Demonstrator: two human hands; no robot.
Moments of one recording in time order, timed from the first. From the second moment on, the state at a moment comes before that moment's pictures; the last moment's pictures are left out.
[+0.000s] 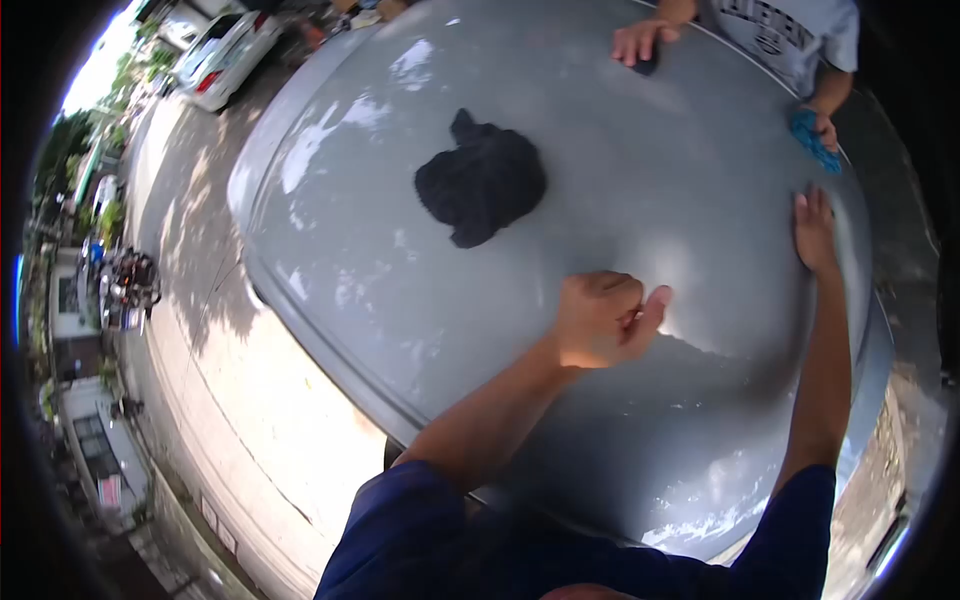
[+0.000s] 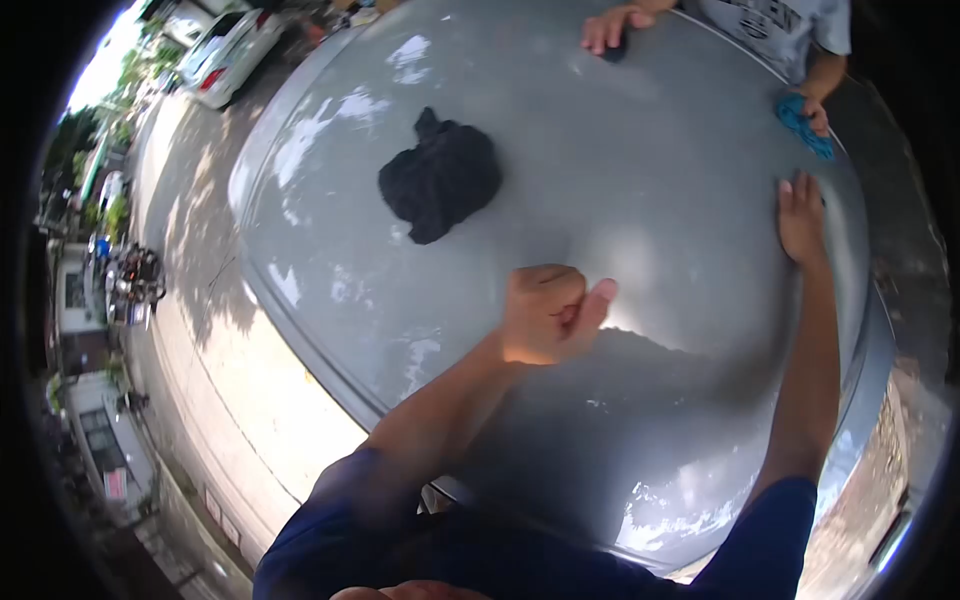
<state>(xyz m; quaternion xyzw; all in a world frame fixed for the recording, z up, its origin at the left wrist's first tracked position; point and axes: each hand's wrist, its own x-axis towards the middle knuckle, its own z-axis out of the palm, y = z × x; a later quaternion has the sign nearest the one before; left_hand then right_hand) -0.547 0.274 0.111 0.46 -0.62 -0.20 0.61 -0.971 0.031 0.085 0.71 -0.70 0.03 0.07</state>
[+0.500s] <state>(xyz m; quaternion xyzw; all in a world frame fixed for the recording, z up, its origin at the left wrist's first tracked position) -0.546 0.277 0.092 0.48 -0.65 -0.17 0.56 -1.007 0.149 0.078 0.78 -0.62 0.07 0.01</state>
